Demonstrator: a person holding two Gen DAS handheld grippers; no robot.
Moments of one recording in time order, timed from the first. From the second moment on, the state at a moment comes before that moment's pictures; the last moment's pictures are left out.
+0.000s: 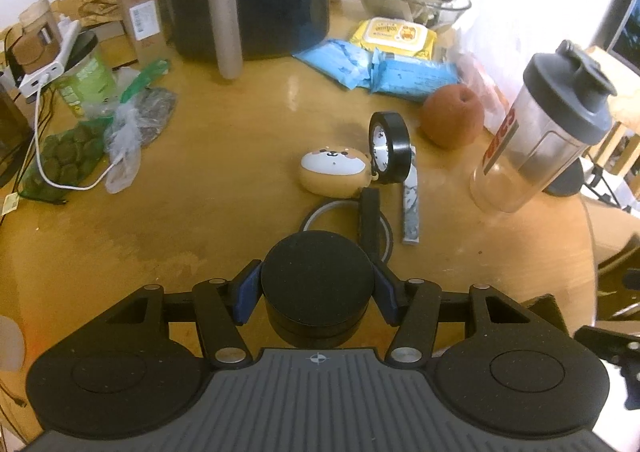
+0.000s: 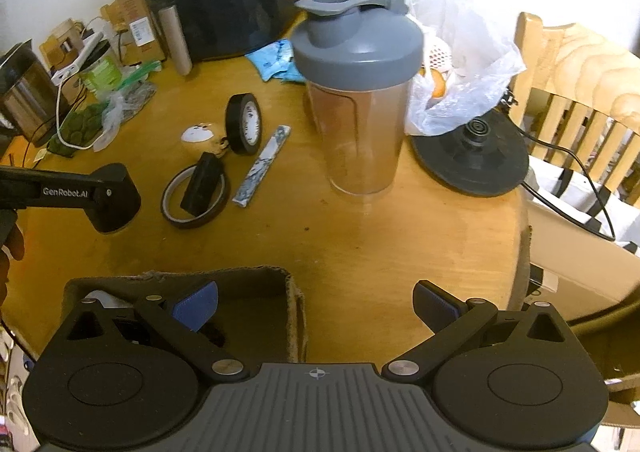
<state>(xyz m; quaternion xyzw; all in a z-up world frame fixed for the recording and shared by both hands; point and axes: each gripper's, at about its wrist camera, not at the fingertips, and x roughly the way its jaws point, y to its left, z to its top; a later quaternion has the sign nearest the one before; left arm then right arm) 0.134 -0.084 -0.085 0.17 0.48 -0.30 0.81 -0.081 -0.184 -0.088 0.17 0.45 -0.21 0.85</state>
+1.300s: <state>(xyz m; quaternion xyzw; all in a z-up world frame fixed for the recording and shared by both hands) 0.100 0.021 -0.036 0.08 0.47 -0.28 0.83 0.026 -0.128 -0.098 0.12 0.45 -0.10 0.88</state>
